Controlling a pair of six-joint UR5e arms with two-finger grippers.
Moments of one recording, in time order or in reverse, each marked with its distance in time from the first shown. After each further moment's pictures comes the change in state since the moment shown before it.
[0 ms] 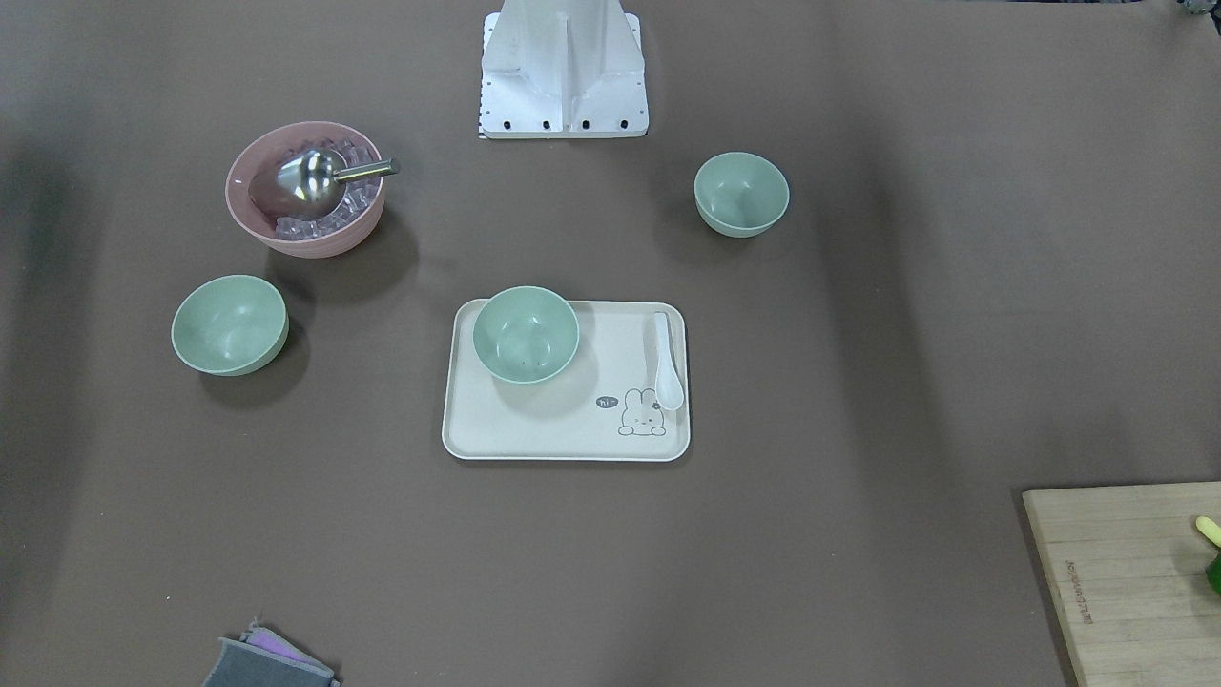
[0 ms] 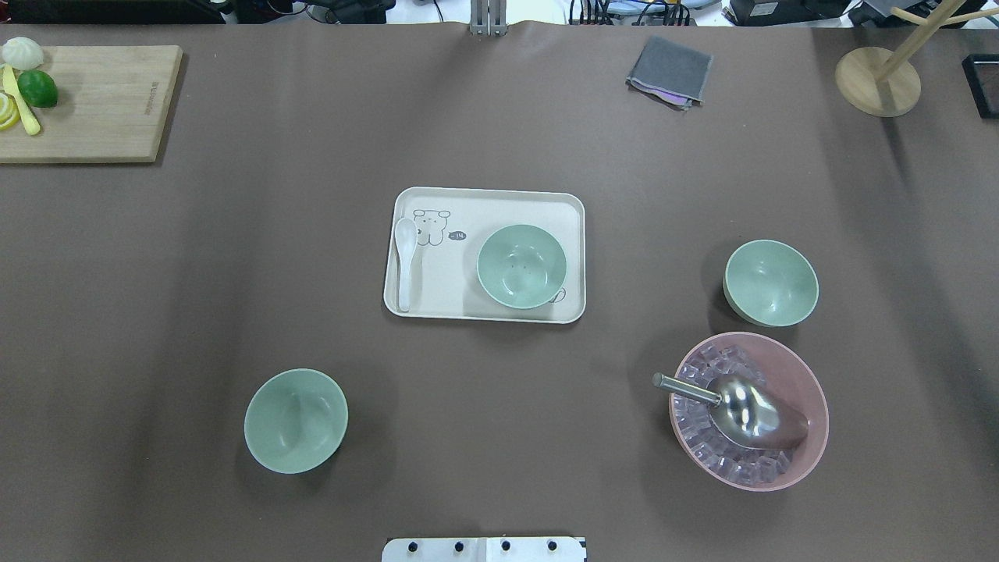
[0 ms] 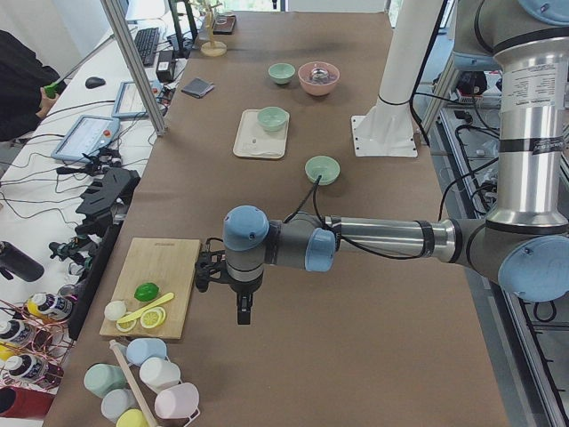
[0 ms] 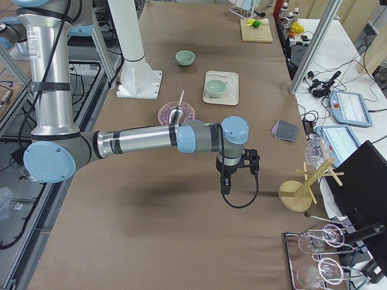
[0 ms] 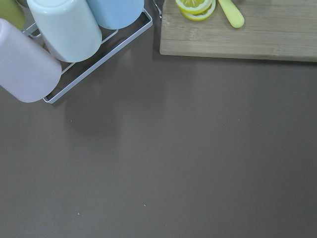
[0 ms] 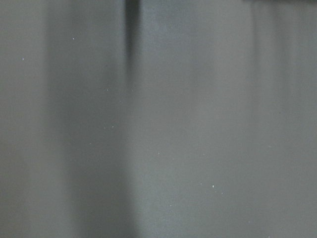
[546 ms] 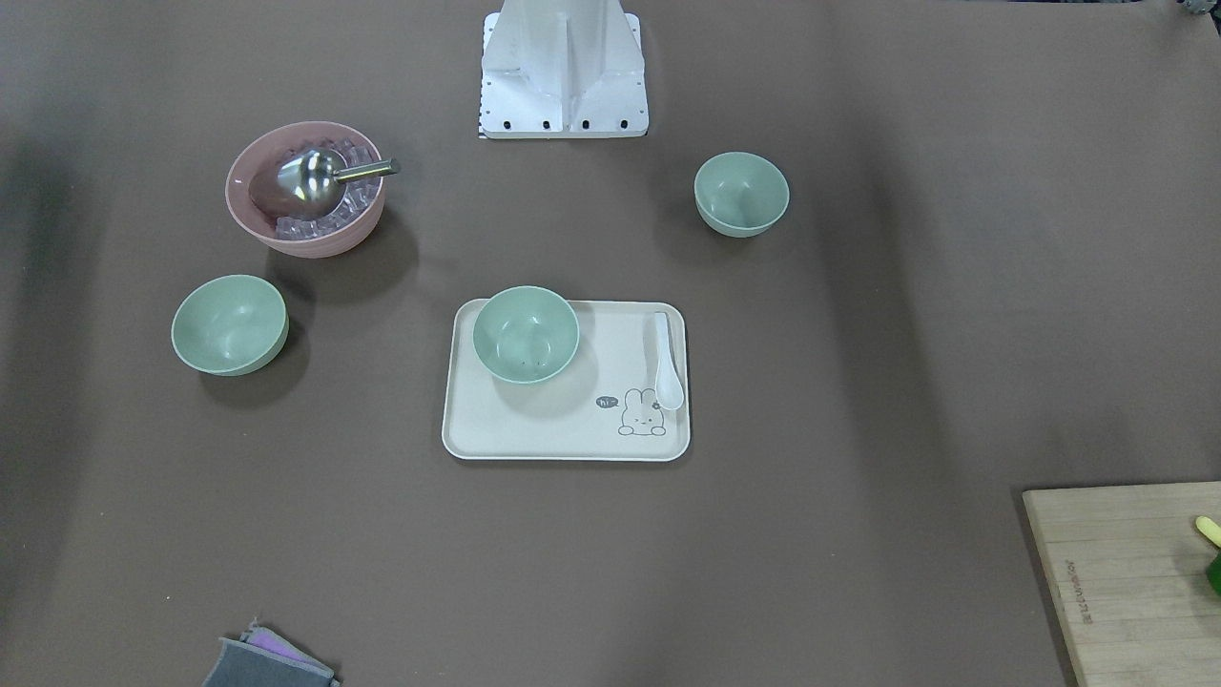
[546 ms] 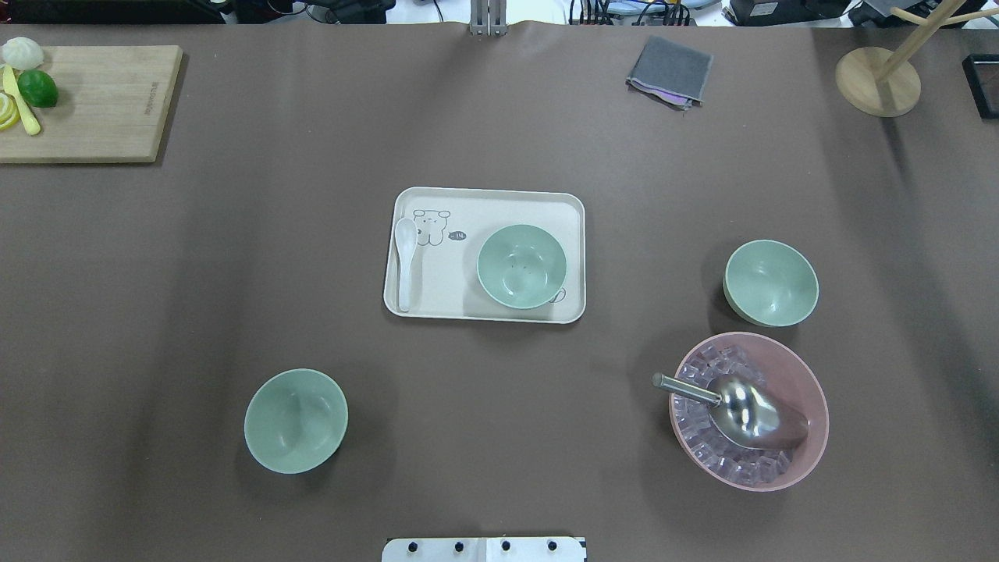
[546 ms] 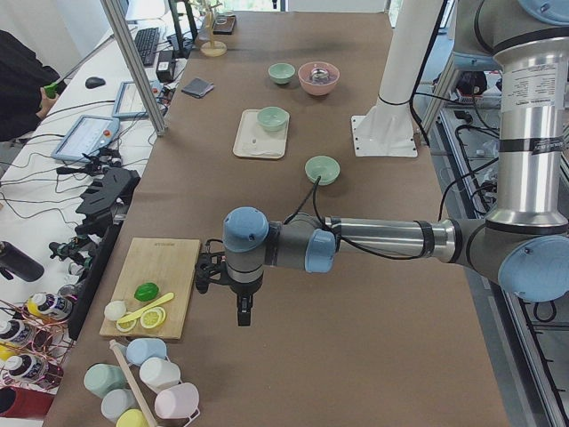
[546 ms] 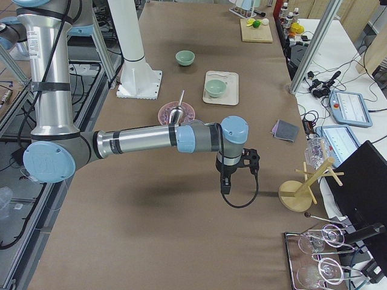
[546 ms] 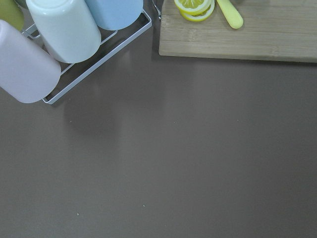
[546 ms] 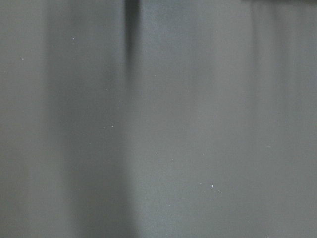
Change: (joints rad) left arm 0.000 0.000 0.008 -0.001 0.003 0.002; right arm 0.000 -0.002 0.000 0.001 -0.003 -0.001
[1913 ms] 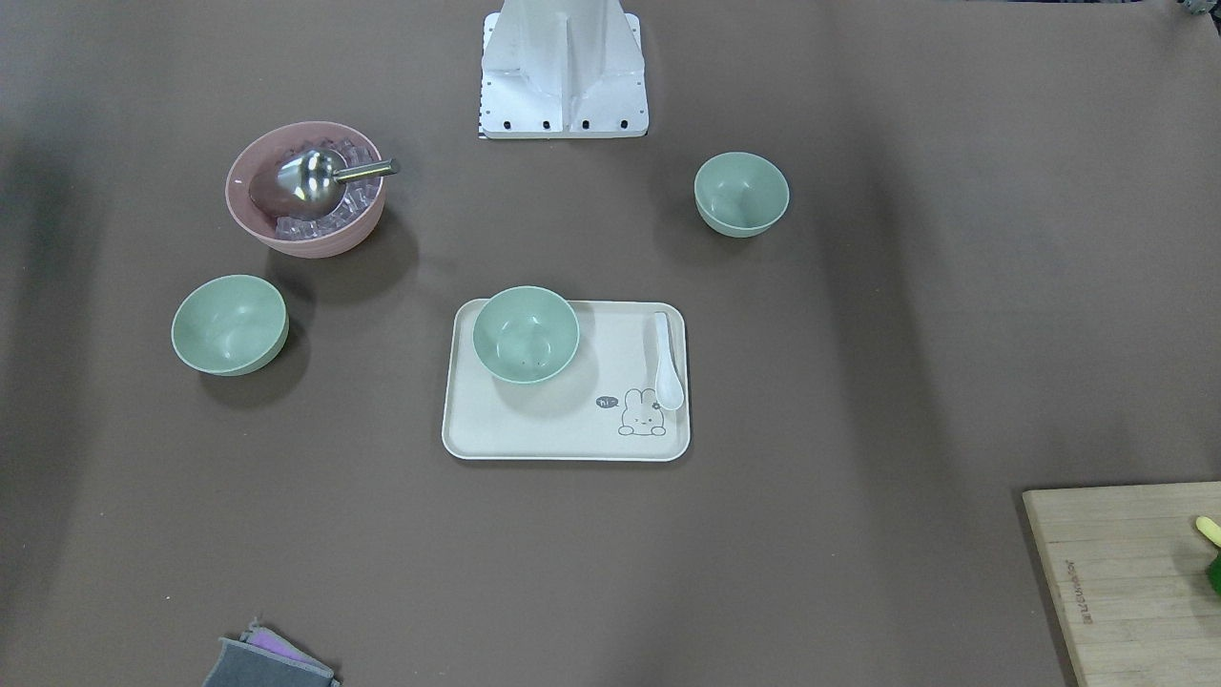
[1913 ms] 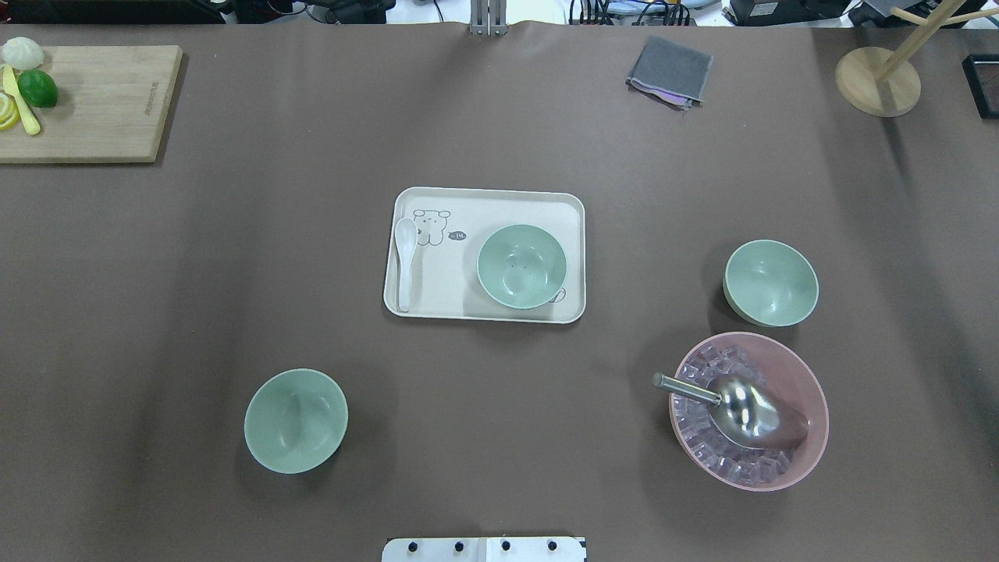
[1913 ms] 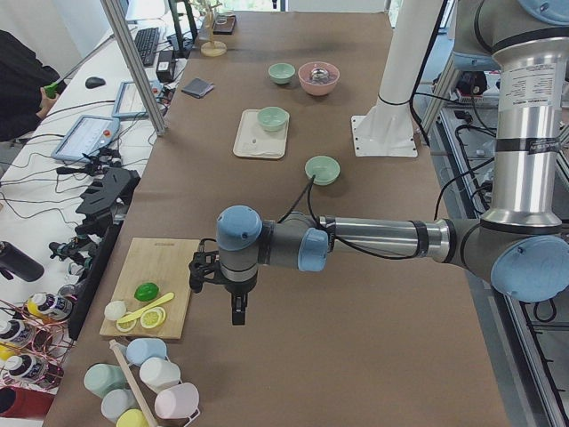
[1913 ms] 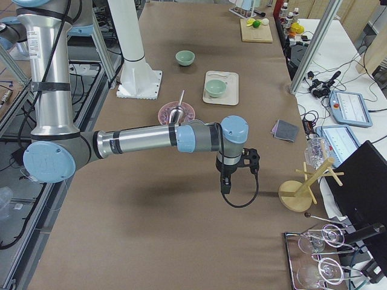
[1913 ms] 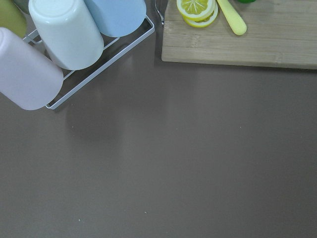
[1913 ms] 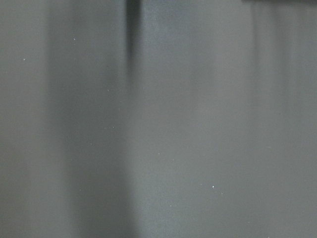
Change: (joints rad) left arm 0.000 -0.029 0.021 0.004 0.004 -0.008; right arm 0.000 0.000 0.003 0.000 0.001 0.001
